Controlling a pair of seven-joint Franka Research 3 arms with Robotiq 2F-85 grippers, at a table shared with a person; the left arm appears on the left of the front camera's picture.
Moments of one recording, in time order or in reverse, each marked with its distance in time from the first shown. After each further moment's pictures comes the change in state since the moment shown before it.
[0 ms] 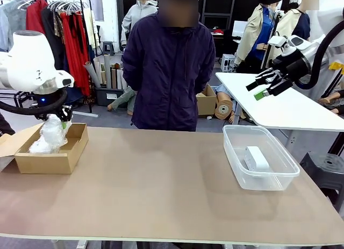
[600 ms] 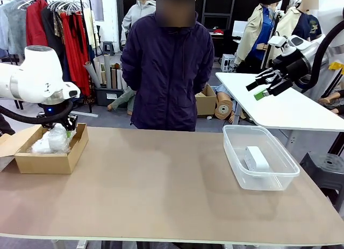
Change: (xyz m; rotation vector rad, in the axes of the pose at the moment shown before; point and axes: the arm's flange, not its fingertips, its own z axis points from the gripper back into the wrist) left arm 0.006 -0.013 -0.041 0.009 0.018 -0.054; right arm 0.000 0.000 0.000 0.000 0.000 0.000
